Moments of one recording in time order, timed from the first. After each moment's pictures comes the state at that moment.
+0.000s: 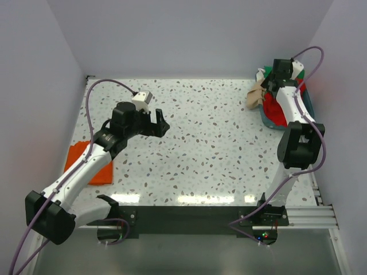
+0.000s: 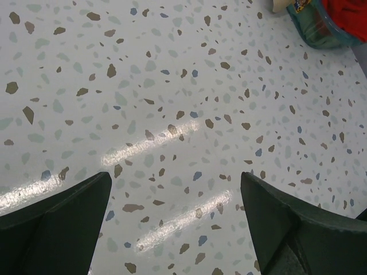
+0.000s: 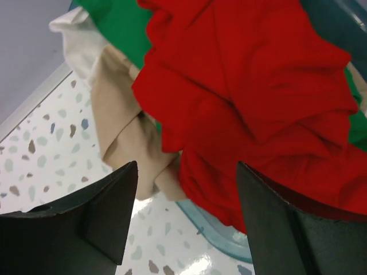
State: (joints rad) left arm -0.45 1.13 0.96 -0.31 0.13 -0.30; right arm -0.08 1.92 1.72 -0.49 0.41 0.51
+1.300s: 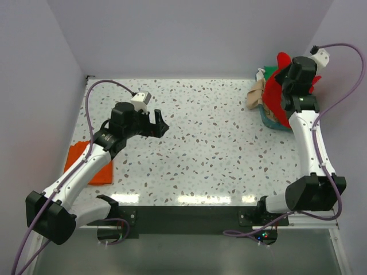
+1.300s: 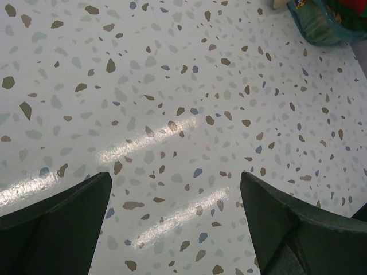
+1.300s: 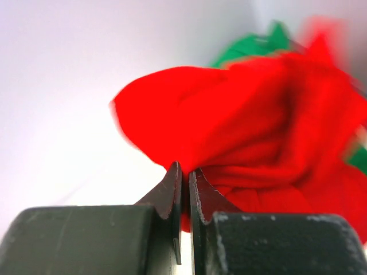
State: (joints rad) left arm -0.43 1.13 0.95 -0.30 0.16 -0.30; right arm -0.08 1.43 1.46 -0.29 0.34 0.56
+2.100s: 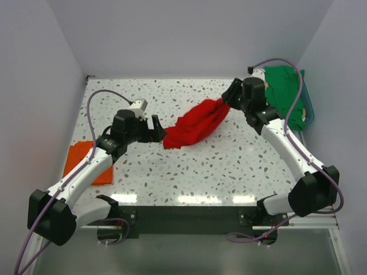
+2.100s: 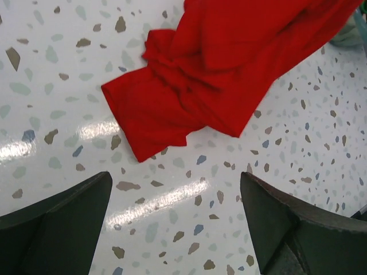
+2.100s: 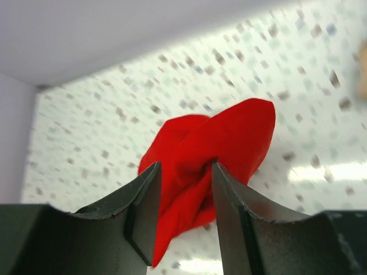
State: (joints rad) left arm -0.40 1.12 0.85 -0.27 0.15 -0.40; right arm 0.36 1.39 1.33 -0.27 0.16 0.57
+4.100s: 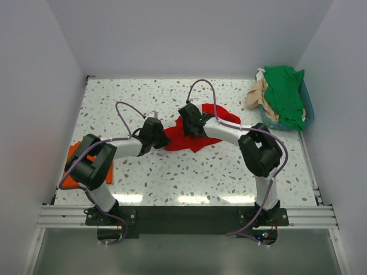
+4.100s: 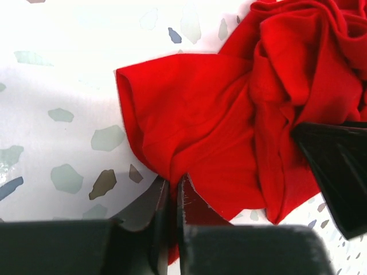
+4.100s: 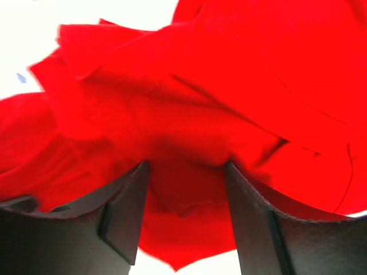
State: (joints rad) left arm -0.49 1.71 0.77 0.18 -0.03 -0.81; right arm 0.71 1.98 1.41 -0.38 0.42 0.48
